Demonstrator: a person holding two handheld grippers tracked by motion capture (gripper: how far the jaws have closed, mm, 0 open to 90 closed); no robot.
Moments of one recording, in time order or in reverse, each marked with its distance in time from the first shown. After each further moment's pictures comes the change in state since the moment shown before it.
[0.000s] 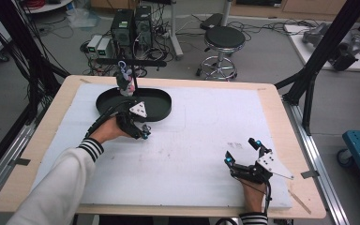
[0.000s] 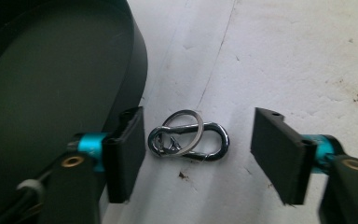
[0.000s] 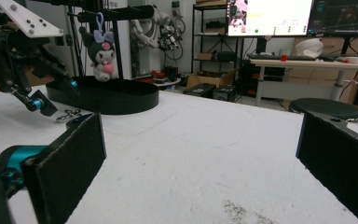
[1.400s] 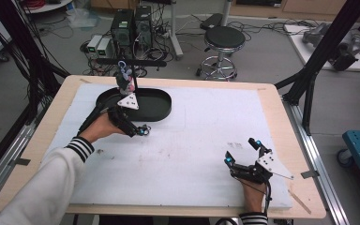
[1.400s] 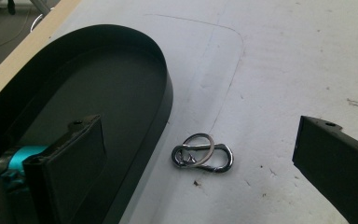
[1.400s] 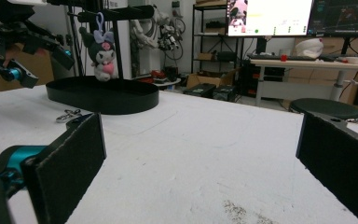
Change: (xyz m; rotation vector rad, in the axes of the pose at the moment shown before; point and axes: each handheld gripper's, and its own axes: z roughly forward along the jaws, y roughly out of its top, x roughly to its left) left arm 0.002 0.004 -0.032 -0.147 0.056 -0.041; right arm 0.000 0.000 0.000 -0.004 0.000 -0.003
